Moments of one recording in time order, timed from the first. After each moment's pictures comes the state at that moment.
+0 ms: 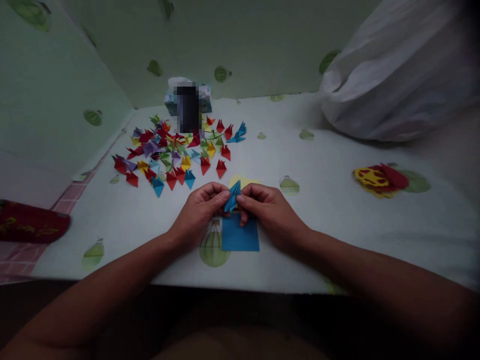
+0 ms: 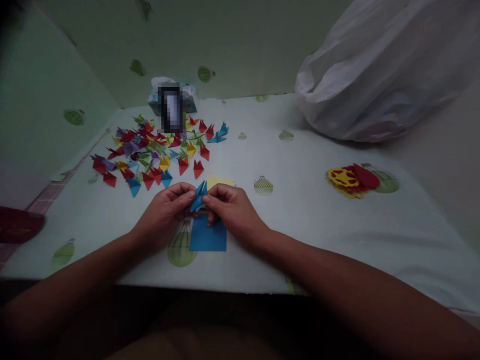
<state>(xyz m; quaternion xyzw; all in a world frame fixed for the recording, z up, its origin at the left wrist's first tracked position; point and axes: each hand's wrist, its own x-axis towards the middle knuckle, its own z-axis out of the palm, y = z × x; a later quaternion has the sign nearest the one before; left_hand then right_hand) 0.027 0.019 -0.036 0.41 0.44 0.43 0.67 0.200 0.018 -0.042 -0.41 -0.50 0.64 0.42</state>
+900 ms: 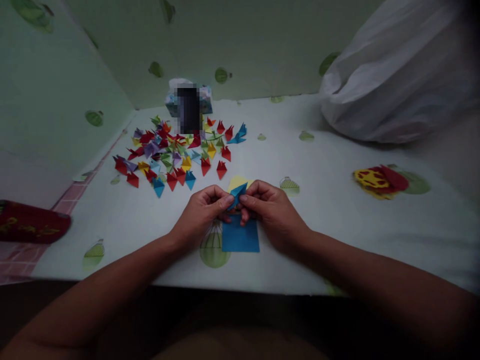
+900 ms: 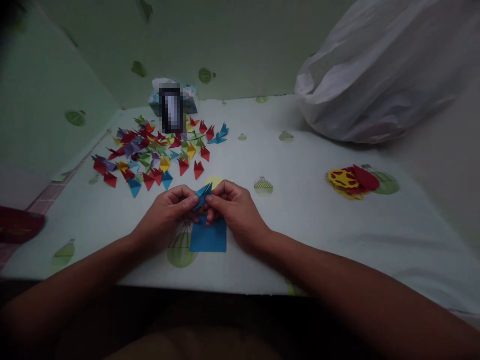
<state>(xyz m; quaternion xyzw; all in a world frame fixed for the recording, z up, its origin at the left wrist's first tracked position) 0.025 0.018 -0.037 0.47 0.45 0.40 0.64 0.197 0.017 -0.043 -0.38 -0.41 0.68 0.48</state>
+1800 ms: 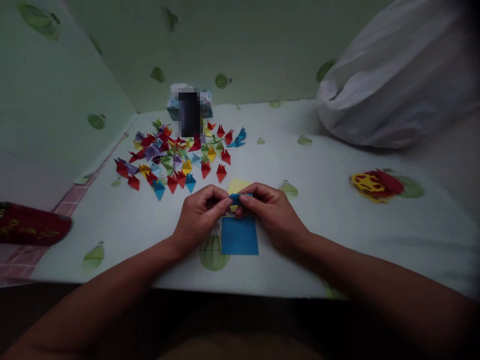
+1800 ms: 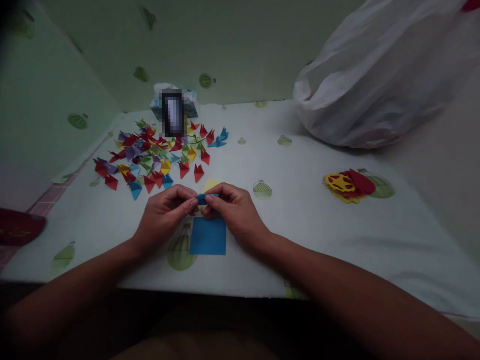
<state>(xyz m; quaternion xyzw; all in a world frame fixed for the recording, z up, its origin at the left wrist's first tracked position) 0.021 0.019 -0.034 0.66 0.45 0.43 0.41 0.201 0.020 -0.044 -0.38 -0.45 0.65 0.48</state>
